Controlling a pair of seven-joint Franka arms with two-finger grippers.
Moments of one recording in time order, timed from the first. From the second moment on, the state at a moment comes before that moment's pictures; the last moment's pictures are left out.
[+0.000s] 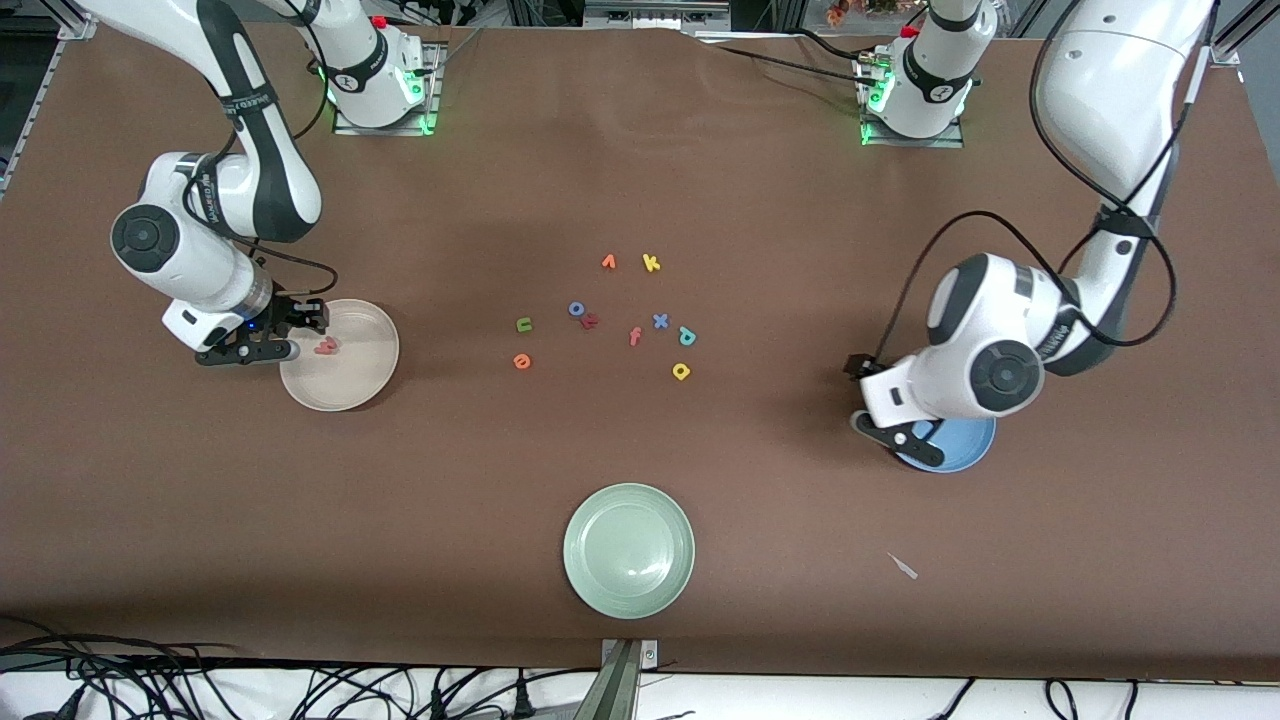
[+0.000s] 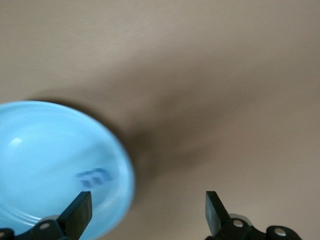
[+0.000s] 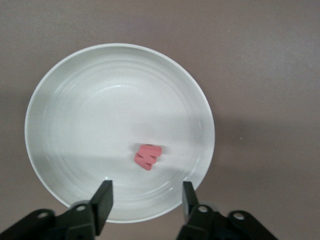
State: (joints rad) left arm 0.01 0.60 -0.34 -1.63 0.11 1.96 0.00; right arm 0.34 0.24 -0.32 -2.26 0.02 2.42 -0.12
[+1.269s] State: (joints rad) left arm -0.37 0.77 -0.34 -1.64 0.11 2.39 -1.26; right arm 0.61 0.31 -0.12 -2.16 0.02 2.44 0.50
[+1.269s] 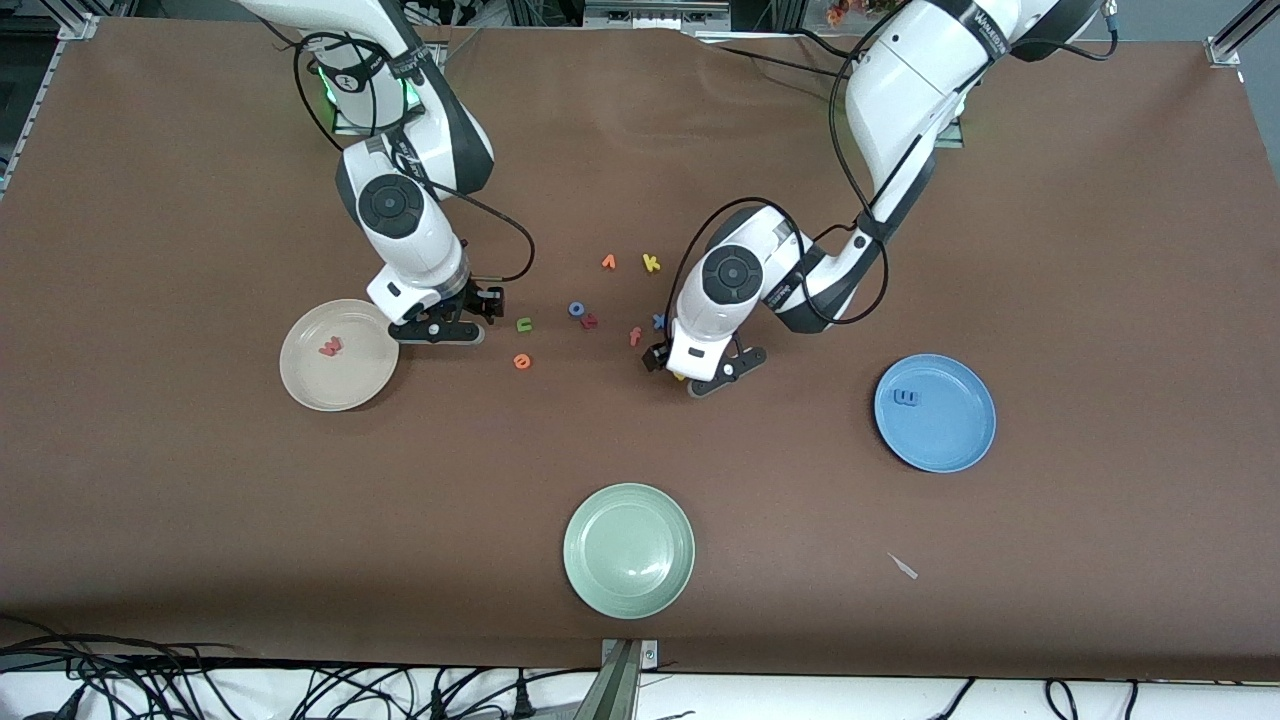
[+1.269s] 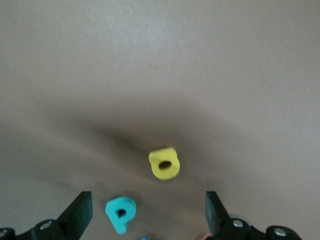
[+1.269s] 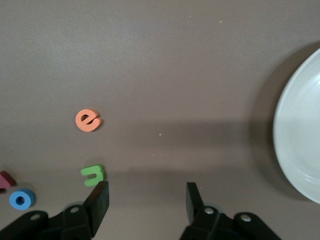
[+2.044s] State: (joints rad) left arm -0.37 0.79 -0.33 -1.63 0.11 2.46 -1.26; right arm 0.67 0.57 -0.12 -1.93 0.02 2.52 0.62
